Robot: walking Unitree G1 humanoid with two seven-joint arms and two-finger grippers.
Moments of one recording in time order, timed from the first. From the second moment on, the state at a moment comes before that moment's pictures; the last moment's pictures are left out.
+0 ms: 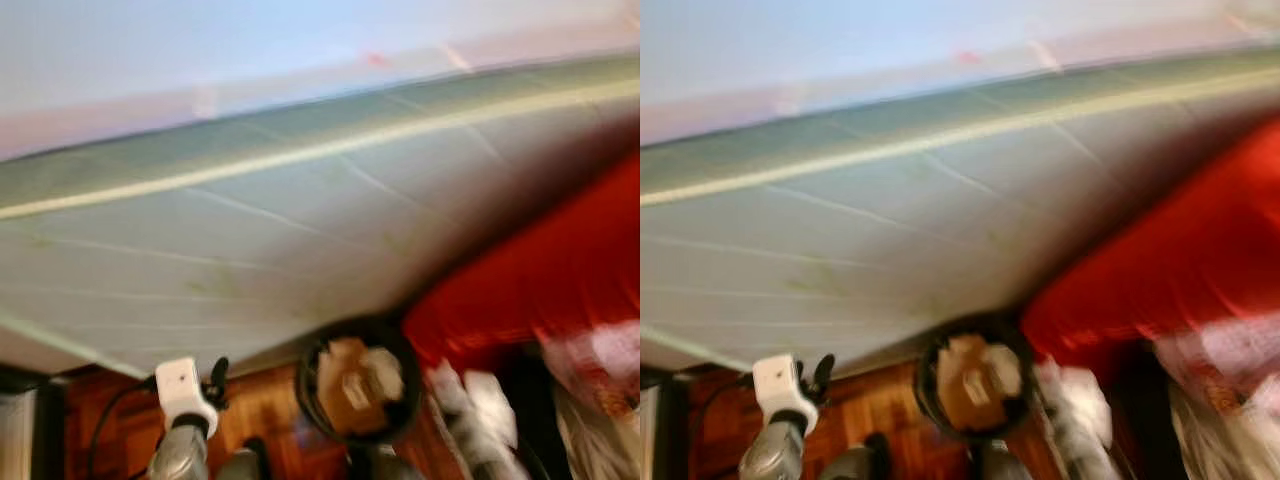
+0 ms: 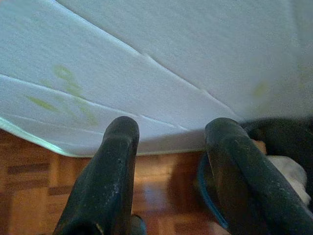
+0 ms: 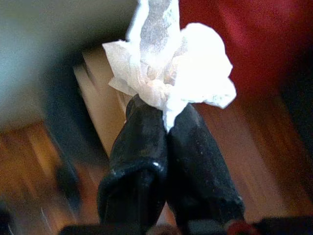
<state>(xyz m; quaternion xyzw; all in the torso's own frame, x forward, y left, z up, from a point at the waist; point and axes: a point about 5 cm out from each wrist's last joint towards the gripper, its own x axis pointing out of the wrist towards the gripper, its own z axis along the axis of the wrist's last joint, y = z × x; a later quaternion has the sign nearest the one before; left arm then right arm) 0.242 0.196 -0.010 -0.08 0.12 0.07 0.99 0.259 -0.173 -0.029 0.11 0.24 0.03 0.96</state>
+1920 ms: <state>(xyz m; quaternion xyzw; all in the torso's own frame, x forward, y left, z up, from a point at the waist) 0.248 0.183 0.032 -0.02 0.07 0.00 1.00 0.270 -0.146 -0.026 0.19 0.27 0.07 0.94</state>
